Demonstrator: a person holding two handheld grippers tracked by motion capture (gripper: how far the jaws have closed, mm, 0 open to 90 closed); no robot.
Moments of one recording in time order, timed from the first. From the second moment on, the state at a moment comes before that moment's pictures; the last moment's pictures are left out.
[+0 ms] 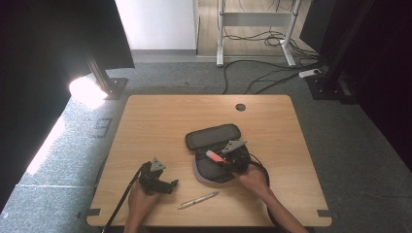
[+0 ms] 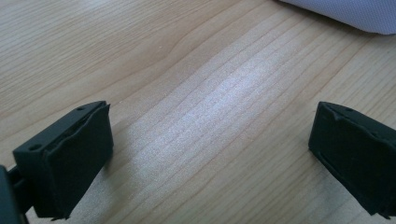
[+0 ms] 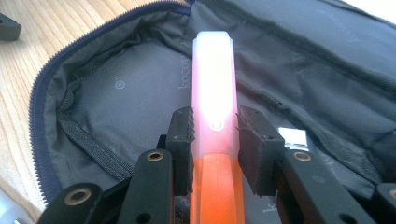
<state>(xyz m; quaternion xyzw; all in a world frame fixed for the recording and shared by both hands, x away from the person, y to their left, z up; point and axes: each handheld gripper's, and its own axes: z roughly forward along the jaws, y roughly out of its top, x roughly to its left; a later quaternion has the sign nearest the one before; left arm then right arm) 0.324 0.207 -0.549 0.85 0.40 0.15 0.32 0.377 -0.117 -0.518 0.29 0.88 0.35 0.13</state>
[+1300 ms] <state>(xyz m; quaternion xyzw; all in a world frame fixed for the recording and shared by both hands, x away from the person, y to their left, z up) 0.324 0.207 -0.549 0.85 0.40 0.15 0.32 0.339 -0.133 -0.496 0.25 0.88 0.38 0.10</state>
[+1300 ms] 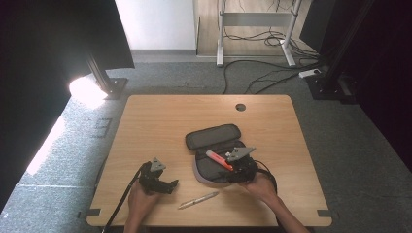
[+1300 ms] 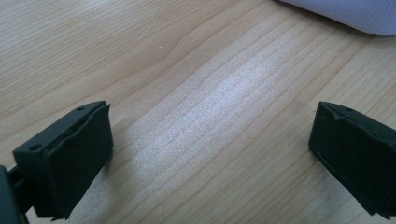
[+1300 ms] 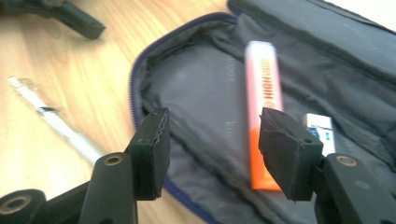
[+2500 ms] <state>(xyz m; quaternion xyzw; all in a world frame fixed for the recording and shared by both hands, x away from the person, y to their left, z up) 0.324 0.207 -0.549 0.85 0.40 0.15 0.32 0.295 -0.067 -0.524 0.14 0.92 0.36 0.02</state>
